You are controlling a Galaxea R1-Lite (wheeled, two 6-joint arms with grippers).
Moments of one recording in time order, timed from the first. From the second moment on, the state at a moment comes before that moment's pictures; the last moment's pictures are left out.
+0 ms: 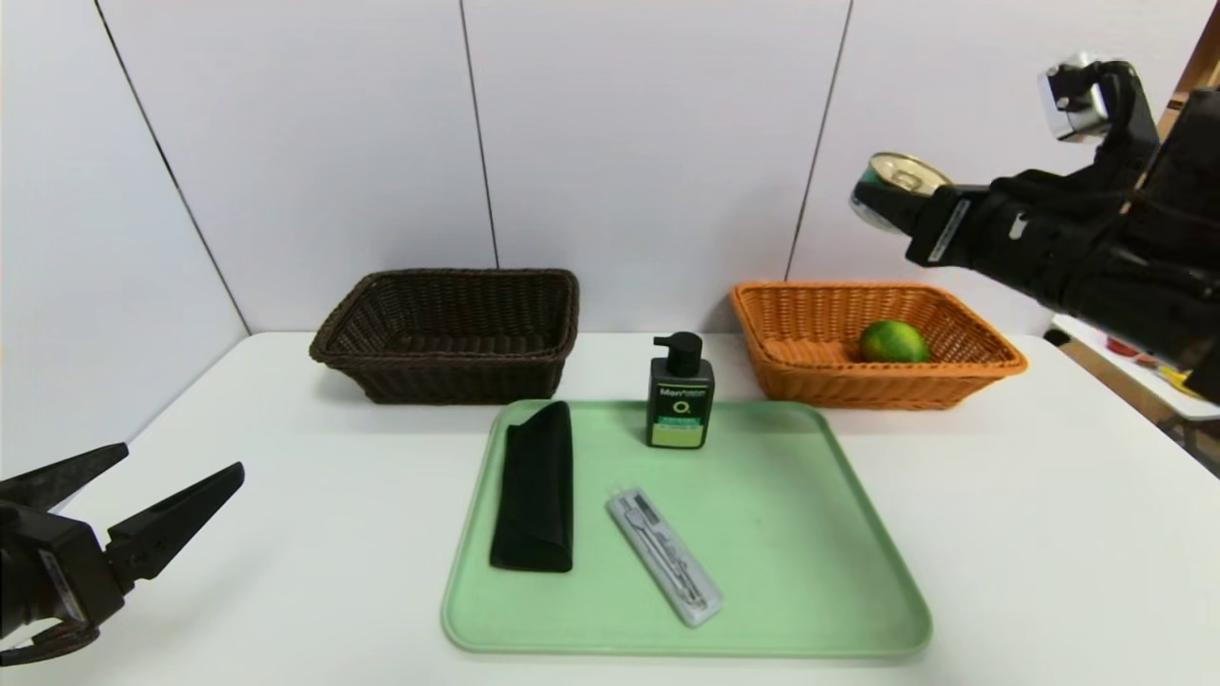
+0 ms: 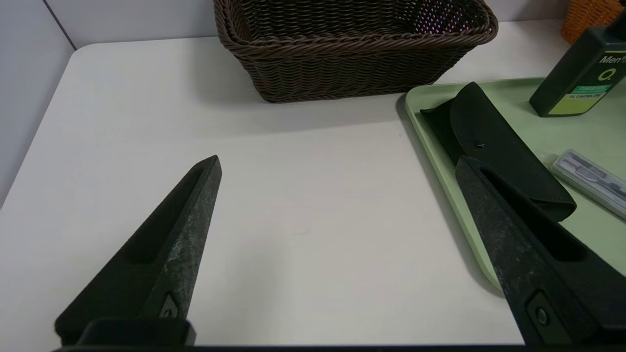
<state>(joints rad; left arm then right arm) 0.01 0.91 -0.33 -0.42 -0.20 -0.02 0.26 1.59 -0.99 -0.67 0.05 0.09</state>
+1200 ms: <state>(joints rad) 0.01 0.95 -0.34 -0.42 -0.20 -0.01 0.16 2.13 -1.81 0.46 -0.04 0.07</state>
